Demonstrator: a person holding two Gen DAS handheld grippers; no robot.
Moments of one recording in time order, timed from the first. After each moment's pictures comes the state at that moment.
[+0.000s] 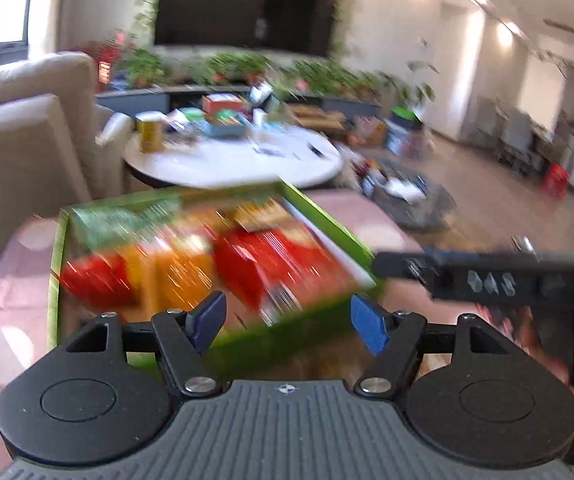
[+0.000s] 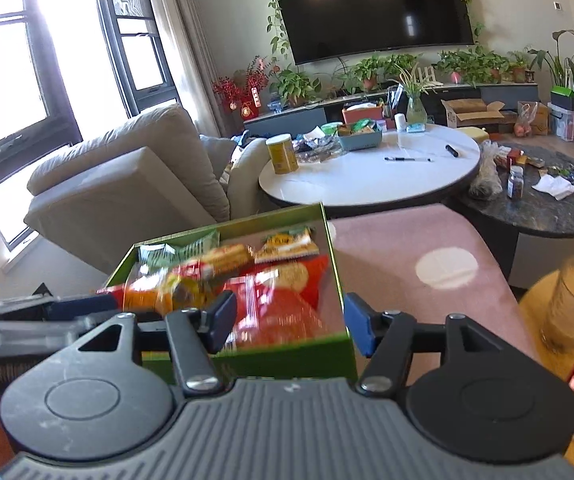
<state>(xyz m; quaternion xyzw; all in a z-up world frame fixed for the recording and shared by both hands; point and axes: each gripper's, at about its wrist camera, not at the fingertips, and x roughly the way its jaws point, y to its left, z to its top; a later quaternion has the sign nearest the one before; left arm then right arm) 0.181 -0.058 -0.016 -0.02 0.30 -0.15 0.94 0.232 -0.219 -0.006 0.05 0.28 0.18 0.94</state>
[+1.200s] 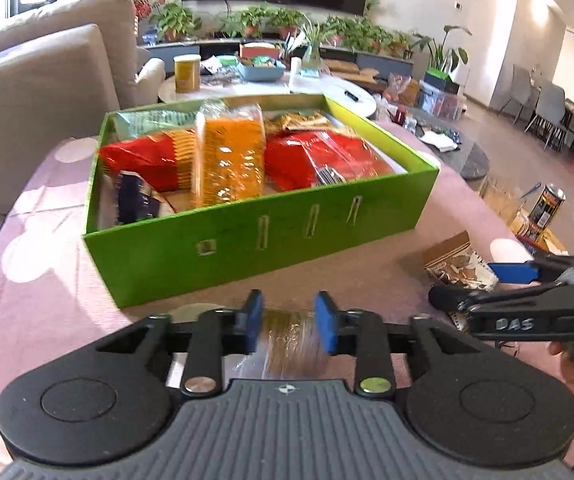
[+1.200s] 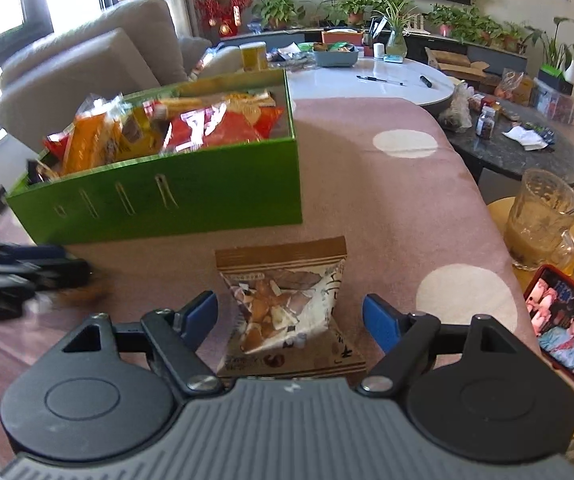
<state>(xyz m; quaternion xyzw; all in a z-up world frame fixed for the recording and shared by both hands) 0.148 -0.024 -0.056 -0.03 0.35 -0.09 0.93 0.210 -0.221 -0.082 -0.05 0.38 0.12 0.92</state>
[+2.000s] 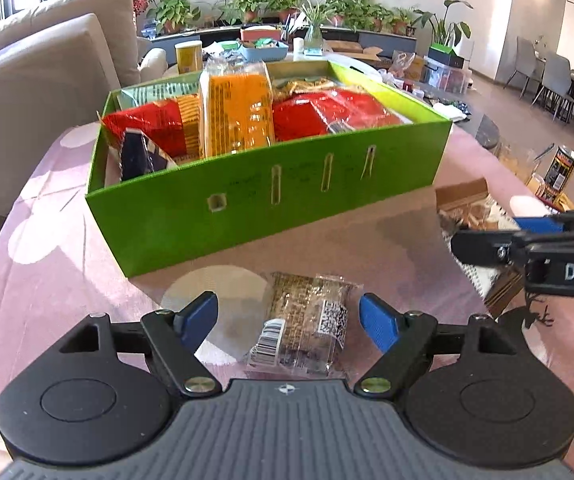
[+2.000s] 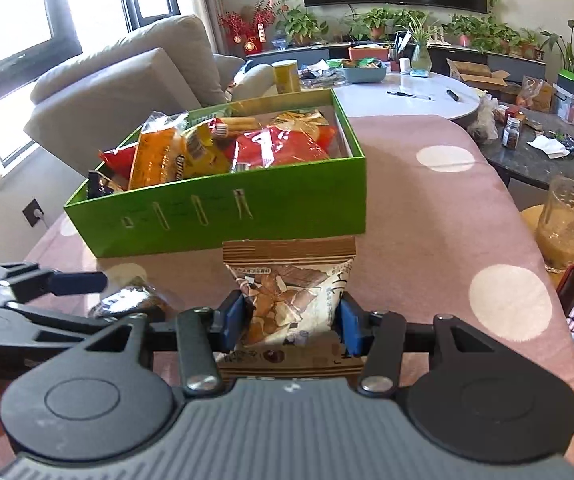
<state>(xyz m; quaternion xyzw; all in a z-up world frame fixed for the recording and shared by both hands) 0.149 -0.029 -0.082 0.01 0.37 -0.08 0.92 0.180 -0.205 -0.063 -0.01 0.35 0.17 0.92</state>
